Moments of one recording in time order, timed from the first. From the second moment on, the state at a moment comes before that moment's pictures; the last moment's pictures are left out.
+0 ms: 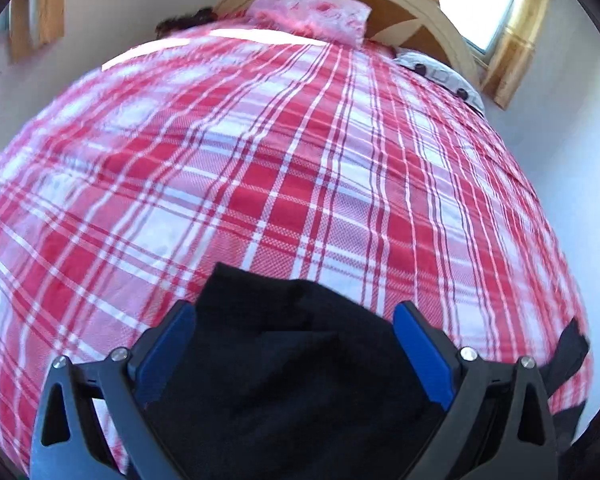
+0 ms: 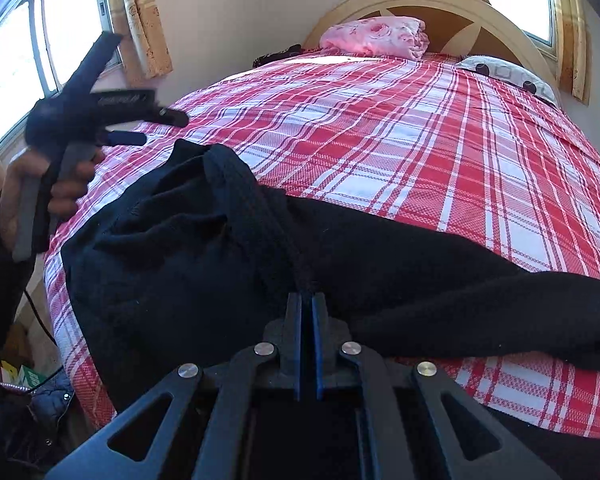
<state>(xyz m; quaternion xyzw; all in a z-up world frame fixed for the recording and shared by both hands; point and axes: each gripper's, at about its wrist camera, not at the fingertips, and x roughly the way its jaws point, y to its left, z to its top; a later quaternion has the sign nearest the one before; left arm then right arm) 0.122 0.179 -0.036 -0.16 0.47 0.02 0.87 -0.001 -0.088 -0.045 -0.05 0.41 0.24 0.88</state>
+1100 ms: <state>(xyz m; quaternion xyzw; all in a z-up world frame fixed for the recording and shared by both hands) 0.126 0.183 -0.049 -0.25 0.43 0.03 0.87 -0.016 -0.120 -0.019 0.10 0.33 0.21 0.92</state>
